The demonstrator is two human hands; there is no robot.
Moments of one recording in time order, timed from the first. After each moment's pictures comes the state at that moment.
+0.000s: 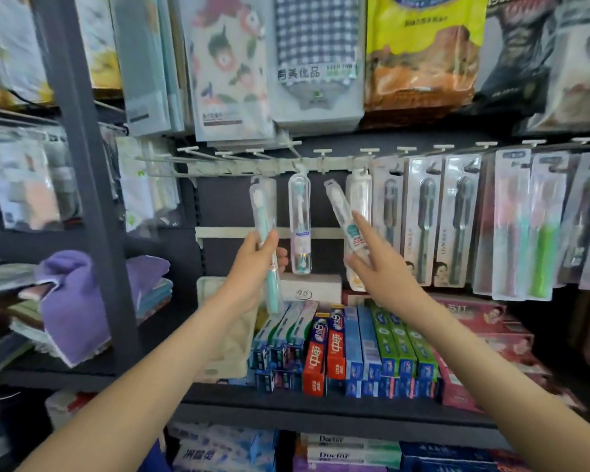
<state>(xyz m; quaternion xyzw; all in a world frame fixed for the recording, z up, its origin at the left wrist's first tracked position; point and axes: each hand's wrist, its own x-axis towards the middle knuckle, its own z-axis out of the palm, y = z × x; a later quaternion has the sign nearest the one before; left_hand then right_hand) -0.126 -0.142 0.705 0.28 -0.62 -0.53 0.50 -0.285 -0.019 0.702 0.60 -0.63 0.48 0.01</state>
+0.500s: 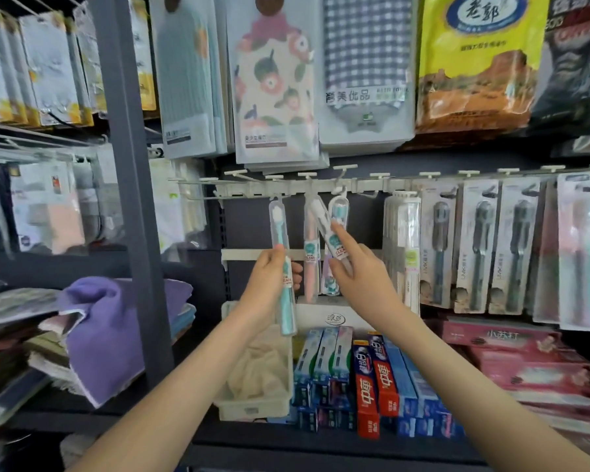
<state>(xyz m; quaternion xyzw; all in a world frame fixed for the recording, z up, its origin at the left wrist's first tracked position) -0.082 -0.195 0.719 0.26 -0.61 -0.56 0.51 -0.206 -0.104 0.720 0.61 -0.61 0.50 0.09</state>
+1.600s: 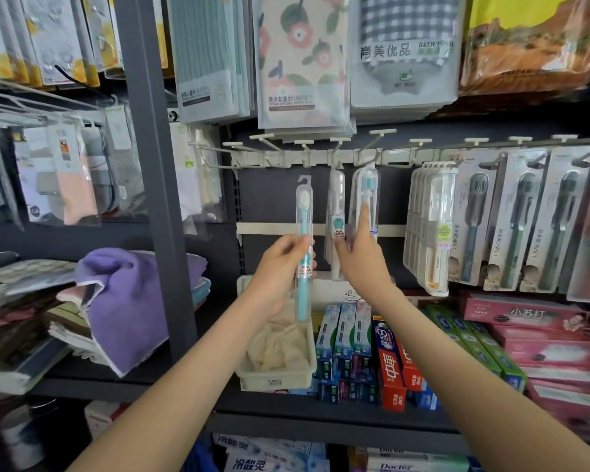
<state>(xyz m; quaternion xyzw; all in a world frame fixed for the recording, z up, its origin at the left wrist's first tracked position) -0.054 -0.212 0.696 0.22 -0.63 -0.60 0.45 -0.196 -0.179 0.689 0.51 -0.67 0.54 0.02</state>
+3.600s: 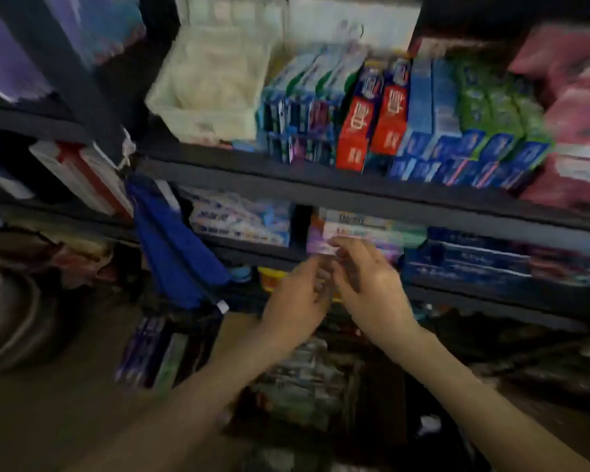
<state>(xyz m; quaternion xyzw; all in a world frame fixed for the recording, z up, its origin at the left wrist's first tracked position) -0.091 -0.026 0.381 0.42 -0.78 -0.41 0.21 -0.210 0.029 0.408 0.62 -0.69 0.37 -0.11</state>
